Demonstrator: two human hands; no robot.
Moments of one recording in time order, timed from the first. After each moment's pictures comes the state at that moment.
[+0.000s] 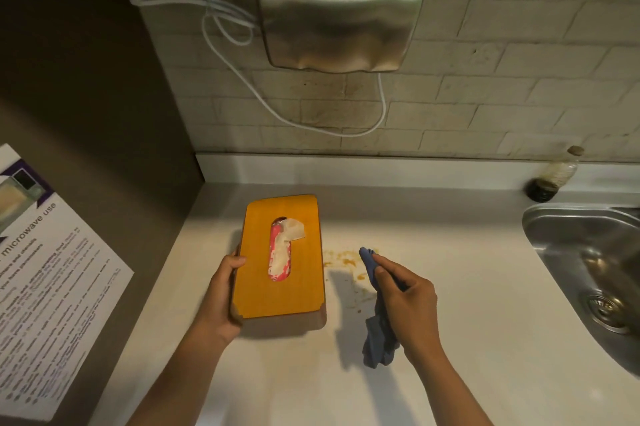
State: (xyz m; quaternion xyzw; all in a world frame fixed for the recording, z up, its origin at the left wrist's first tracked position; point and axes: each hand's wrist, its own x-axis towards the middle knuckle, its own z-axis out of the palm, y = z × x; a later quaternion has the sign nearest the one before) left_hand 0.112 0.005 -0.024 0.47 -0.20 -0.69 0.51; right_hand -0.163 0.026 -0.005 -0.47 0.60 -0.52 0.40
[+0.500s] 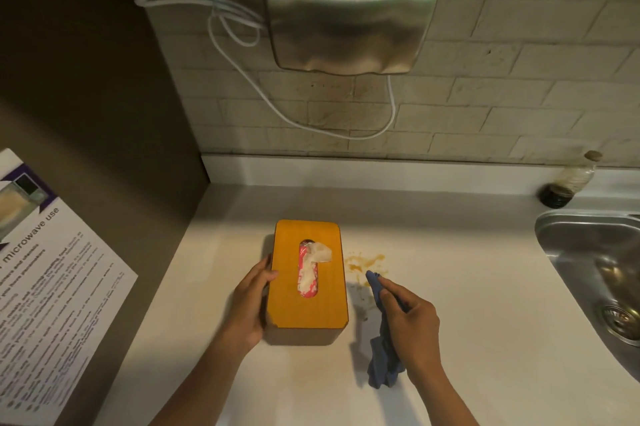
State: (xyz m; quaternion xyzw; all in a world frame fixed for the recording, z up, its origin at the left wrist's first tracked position) left_hand 0.091 -0.010 -0.056 0.54 -0.25 -0.64 0.49; right_hand -0.165 0.022 -0.046 -0.46 0.64 -0.47 0.39
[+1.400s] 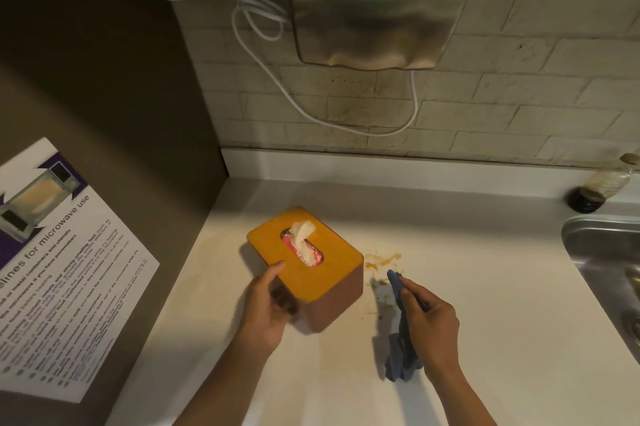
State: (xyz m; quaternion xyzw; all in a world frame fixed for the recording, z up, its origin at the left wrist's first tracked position) left_hand 0.085 0.006 -0.051 0.49 -0.09 -0.66 0.56; right_hand -0.172 0.015 -0.058 -0.45 0.66 -0.47 0.38
